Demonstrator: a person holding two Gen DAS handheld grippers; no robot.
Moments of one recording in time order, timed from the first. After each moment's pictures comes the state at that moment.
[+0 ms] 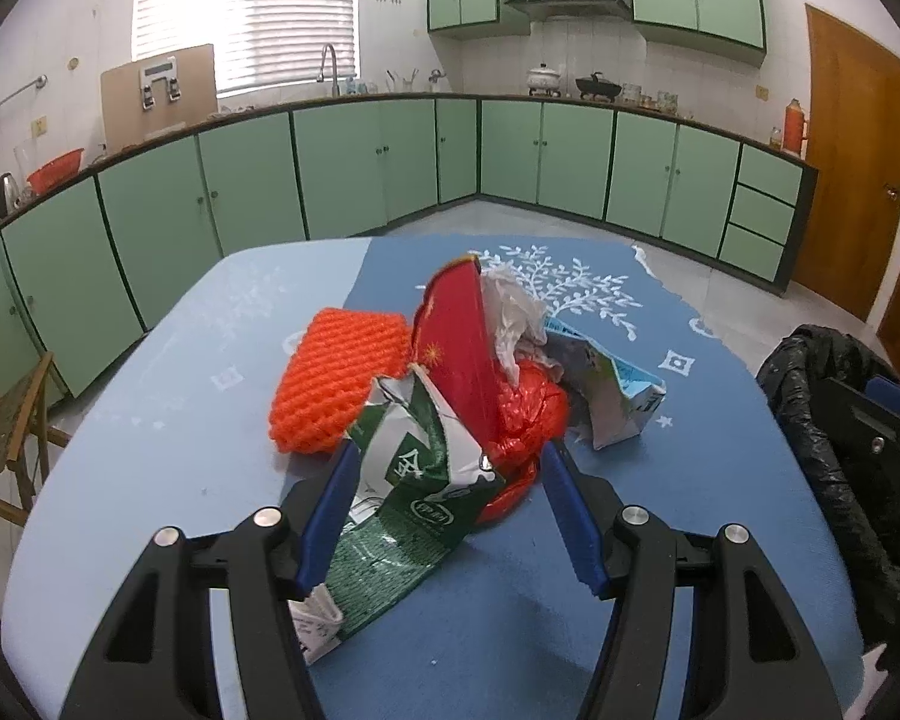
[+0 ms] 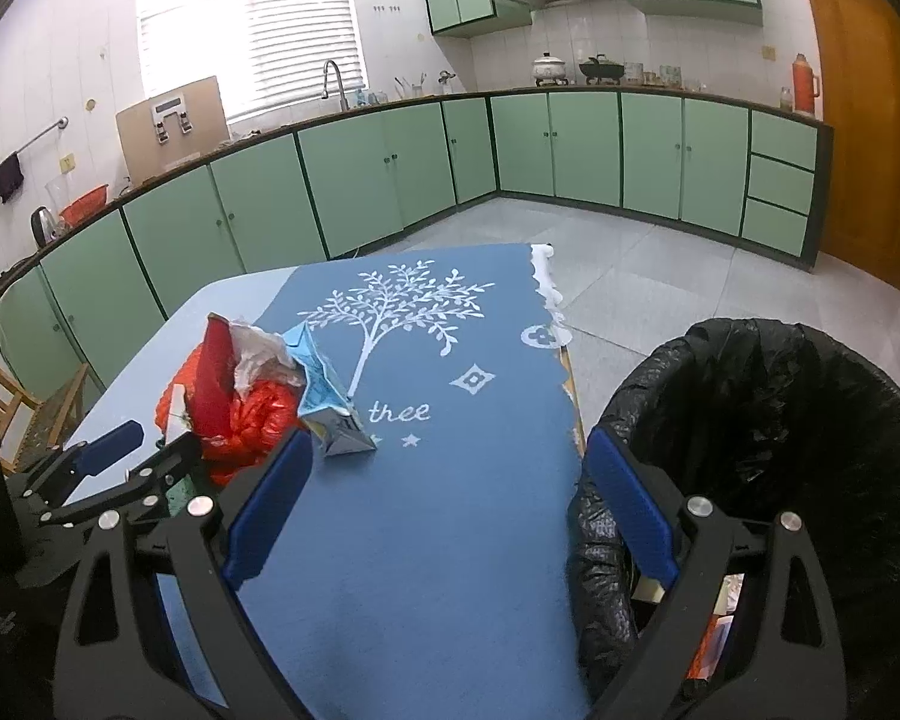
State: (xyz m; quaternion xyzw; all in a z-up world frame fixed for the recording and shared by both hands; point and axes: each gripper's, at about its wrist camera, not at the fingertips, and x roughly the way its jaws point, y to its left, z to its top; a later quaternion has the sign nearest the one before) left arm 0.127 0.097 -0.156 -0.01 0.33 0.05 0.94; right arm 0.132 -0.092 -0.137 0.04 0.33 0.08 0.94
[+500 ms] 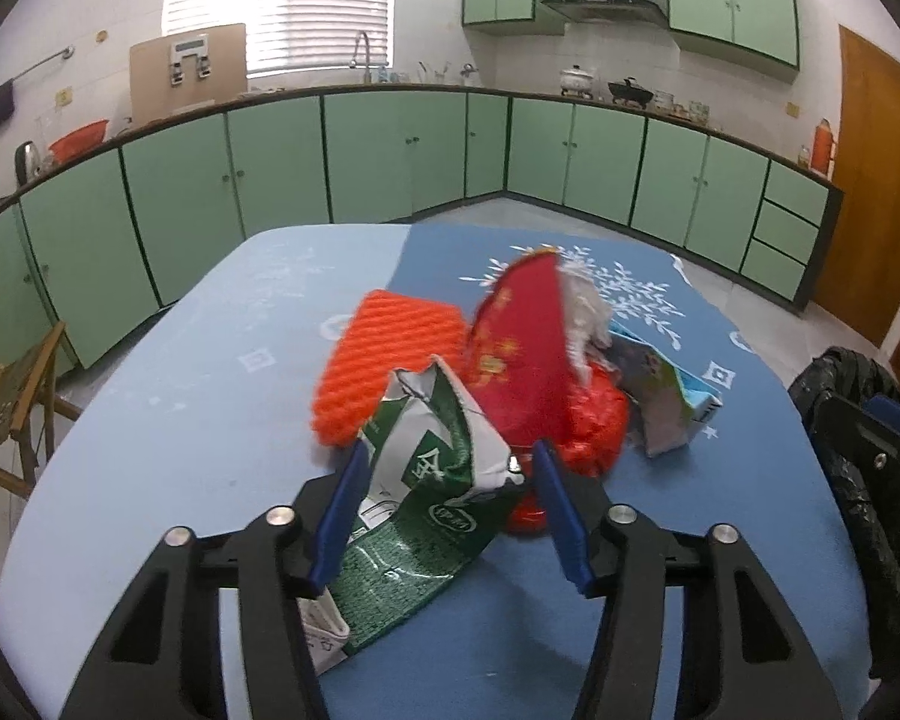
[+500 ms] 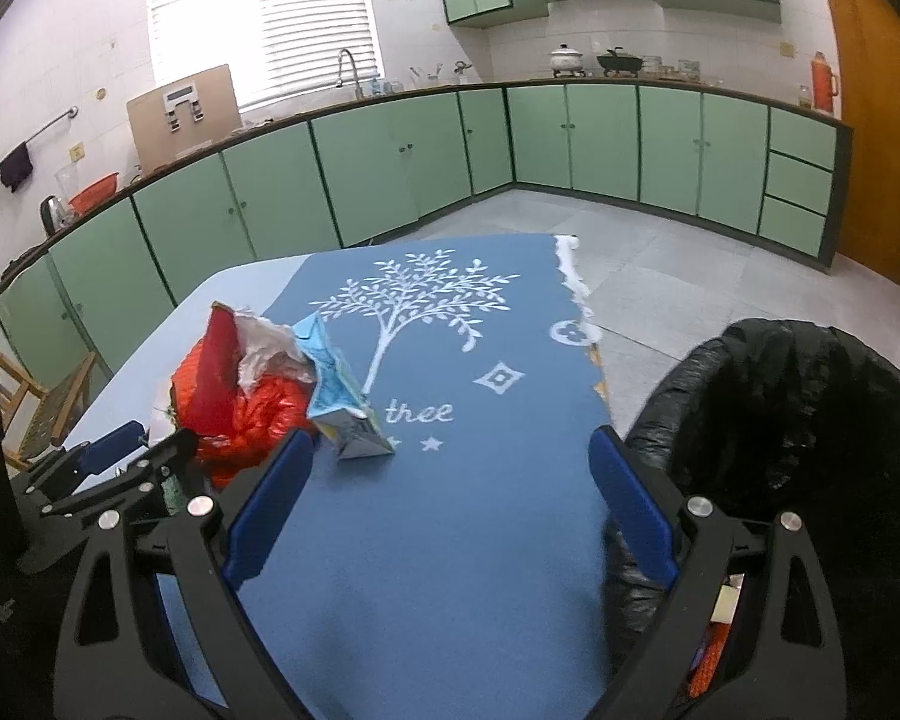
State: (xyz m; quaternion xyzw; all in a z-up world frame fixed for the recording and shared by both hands) left arm 0.127 0.129 -0.159 -0.04 0.33 0.08 0.94; right arm 0.148 -0.072 -0.144 0.04 0.33 0.11 0.94
